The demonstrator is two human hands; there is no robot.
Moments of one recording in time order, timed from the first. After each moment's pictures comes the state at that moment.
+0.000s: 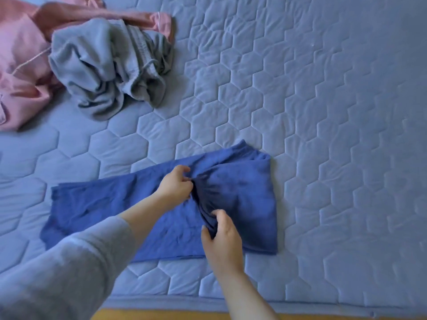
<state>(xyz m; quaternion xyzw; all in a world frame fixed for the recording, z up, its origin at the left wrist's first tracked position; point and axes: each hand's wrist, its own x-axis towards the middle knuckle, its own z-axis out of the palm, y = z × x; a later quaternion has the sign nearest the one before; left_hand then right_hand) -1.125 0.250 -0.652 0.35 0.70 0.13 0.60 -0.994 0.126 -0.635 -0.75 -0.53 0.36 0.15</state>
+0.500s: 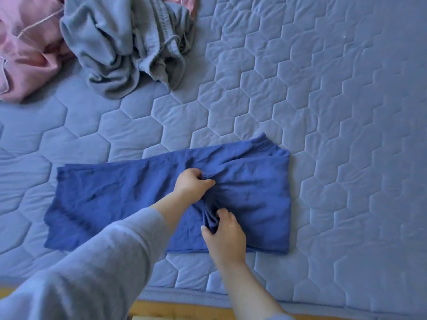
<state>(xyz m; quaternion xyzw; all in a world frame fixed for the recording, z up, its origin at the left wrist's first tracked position) -1.122 0.238 -0.692 0.38 0.72 0.09 0.57 -1.014 0.129 -0.667 -0.77 -0.53 0.35 -0.03</state>
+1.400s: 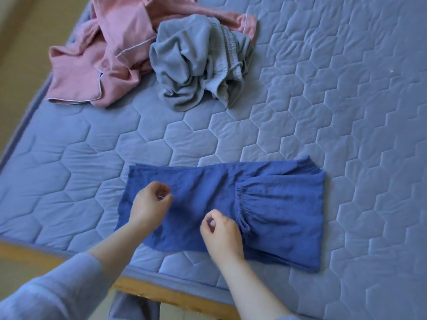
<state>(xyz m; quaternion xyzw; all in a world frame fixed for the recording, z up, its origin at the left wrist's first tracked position) -1.310 0.165 -0.651 0.35 0.83 0.16 0.41 -1.126 0.142 -0.636 -0.67 -0.62 0.40 0.02</state>
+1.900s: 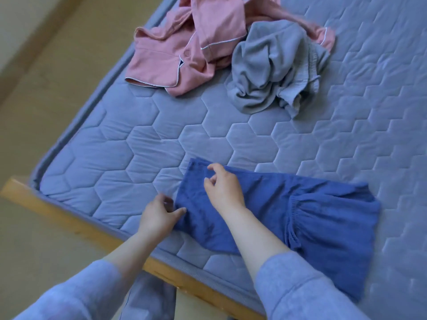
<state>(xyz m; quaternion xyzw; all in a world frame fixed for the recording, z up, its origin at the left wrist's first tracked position) -1.404 0.093 -0.670 0.23 0.85 0.12 0.46 -1.277 0.209 -0.650 -0.59 -0.68 0.43 -0.03</state>
